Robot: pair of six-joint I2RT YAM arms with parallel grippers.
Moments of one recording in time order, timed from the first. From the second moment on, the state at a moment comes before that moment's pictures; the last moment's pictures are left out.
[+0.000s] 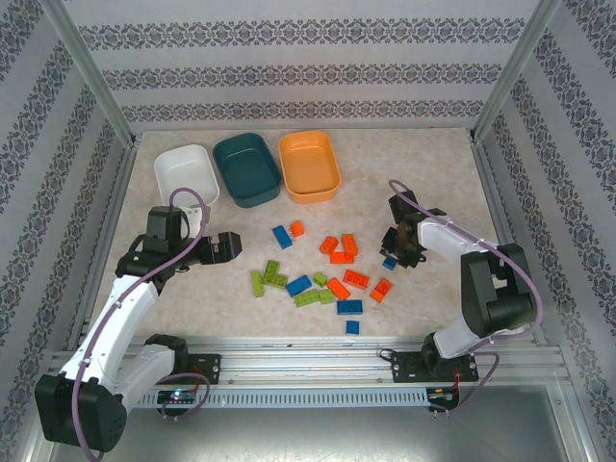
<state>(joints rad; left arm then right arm) -0.11 0.92 0.73 -0.62 0.40 -0.30 0.21 1.55 0.88 -0.69 -0.05 0.79</state>
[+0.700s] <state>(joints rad) -0.14 0.93 0.73 -0.62 0.37 -0.29 0.35 1.95 1.66 -0.64 -0.29 0.67</state>
